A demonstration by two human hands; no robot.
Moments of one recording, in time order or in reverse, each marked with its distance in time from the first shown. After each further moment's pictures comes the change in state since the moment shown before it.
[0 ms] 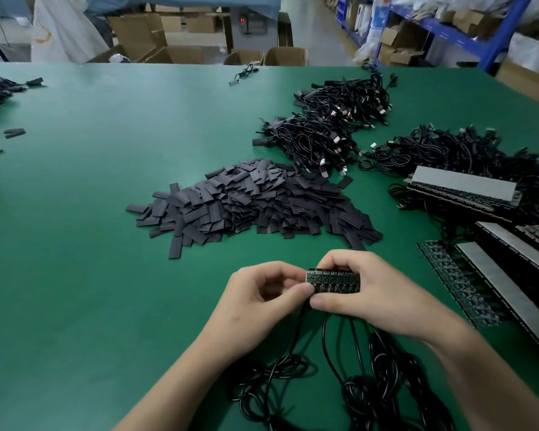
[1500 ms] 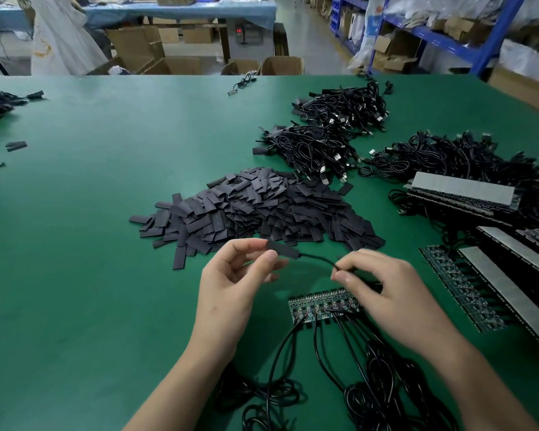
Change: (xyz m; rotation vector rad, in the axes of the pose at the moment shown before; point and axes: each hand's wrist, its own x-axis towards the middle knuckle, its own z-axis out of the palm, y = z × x) left_hand 0.008 0.000 -0.014 -0.237 0.384 0.091; right_hand -0.008 0.011 0.008 -0.233 0.385 -0.149
